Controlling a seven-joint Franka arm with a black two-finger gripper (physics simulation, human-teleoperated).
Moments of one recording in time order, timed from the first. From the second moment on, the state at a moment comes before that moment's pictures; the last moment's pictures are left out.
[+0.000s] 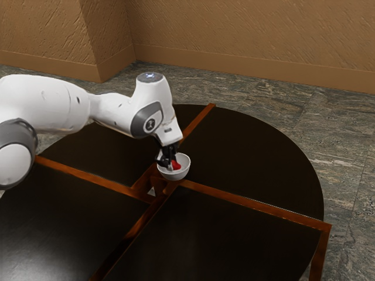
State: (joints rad) arm -0.19 0.45 0.09 -1.75 0.01 2.33 1.32
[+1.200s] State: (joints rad) arm -0.08 -0.19 0.06 -1.73 0.12 1.69 0.49
